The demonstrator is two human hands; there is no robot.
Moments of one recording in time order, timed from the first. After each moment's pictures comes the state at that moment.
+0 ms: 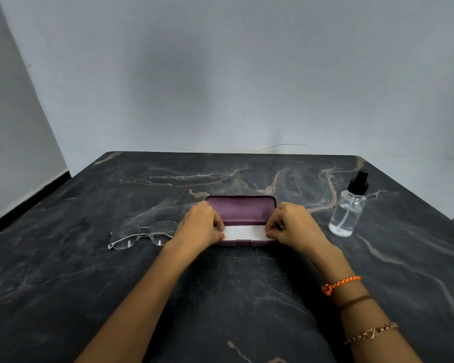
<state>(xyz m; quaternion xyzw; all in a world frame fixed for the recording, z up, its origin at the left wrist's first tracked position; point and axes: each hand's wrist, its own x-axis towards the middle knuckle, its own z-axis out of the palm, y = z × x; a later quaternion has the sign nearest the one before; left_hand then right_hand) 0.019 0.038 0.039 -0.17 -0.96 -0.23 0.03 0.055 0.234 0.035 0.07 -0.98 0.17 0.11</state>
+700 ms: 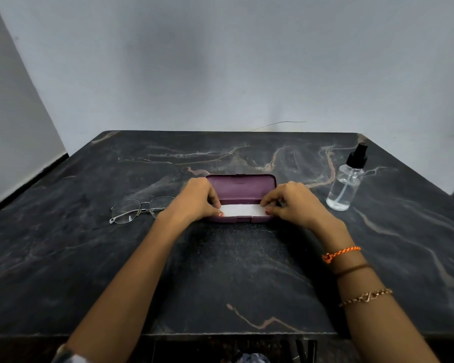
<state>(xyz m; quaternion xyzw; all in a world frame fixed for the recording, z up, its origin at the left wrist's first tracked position) 0.015 0.027 0.042 -0.23 -0.94 -0.26 0.00 0.059 0.240 0.034 0.09 -0.98 0.17 0.09</state>
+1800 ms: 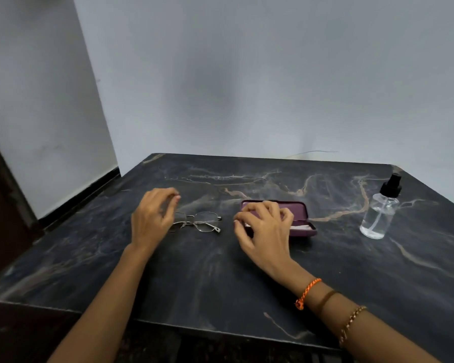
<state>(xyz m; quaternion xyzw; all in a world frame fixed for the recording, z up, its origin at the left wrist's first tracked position) 0.031 -0.105 0.016 -0.15 -0.84 -0.29 0.44 0.082 0.111 0.014 0.13 -0.87 0.20 0.44</state>
